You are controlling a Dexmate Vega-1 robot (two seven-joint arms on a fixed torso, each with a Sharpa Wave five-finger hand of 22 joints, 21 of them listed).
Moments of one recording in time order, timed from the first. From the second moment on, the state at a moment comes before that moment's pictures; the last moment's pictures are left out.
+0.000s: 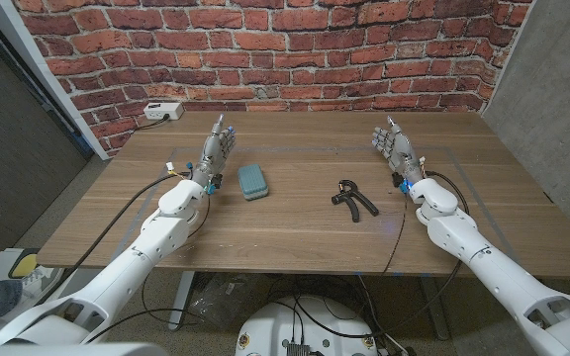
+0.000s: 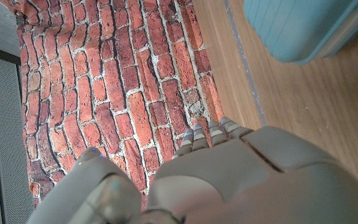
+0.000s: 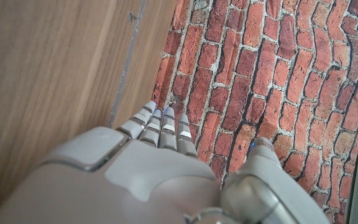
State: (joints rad) left arm 0.87 0.49 0.31 -1.34 -0.59 -0.26 -0.05; left_hand 0.23 -0.14 0.16 0.11 0.30 -0.04 0.10 0.20 0.18 0.01 0.05 0.20 0.18 -0.05 0.06 0.19 0.18 -0.08 -0.04 0.20 0.18; right arm -0.86 -0.50 -0.36 -1.32 0.64 0.30 0.02; right_hand 0.16 0.00 0.25 -0.10 0.18 0.18 0.12 0.20 0.18 0.19 0.13 0.21 0.18 0.06 0.08 0.19 0.17 0.13 -0.04 0.22 0.18
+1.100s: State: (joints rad) left arm 0.94 0.36 0.09 -1.41 -0.42 -0.22 -0.22; left_hand 0.30 -0.10 0.16 0.09 0.32 0.09 0.09 0.23 0.18 0.15 0.04 0.23 0.18 0.07 0.06 0.20 0.18 0.01 -0.02 0.23 0.18; right arm -1.05 -0.56 -0.32 -1.57 0.47 0.36 -0.18; right_hand 0.21 0.01 0.27 -0.13 0.18 0.23 0.08 0.21 0.19 0.26 0.11 0.23 0.18 0.14 0.06 0.20 0.17 0.20 -0.04 0.22 0.18
